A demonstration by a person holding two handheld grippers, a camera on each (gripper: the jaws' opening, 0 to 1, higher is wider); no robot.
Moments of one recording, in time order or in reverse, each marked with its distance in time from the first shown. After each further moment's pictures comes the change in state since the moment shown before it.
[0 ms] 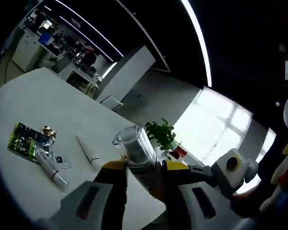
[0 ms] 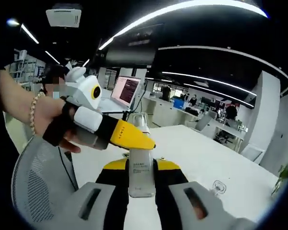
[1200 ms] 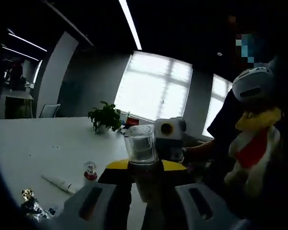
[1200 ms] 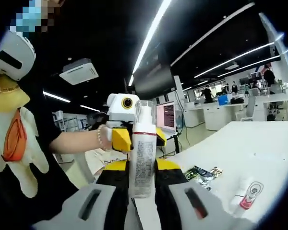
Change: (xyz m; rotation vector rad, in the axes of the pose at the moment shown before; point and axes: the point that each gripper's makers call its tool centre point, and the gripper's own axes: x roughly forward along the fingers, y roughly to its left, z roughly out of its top) left arm 0.006 -0.092 0.033 0.366 0.276 -0.478; right arm -0.037 -0.012 0.057 0.440 -0.240 0.434
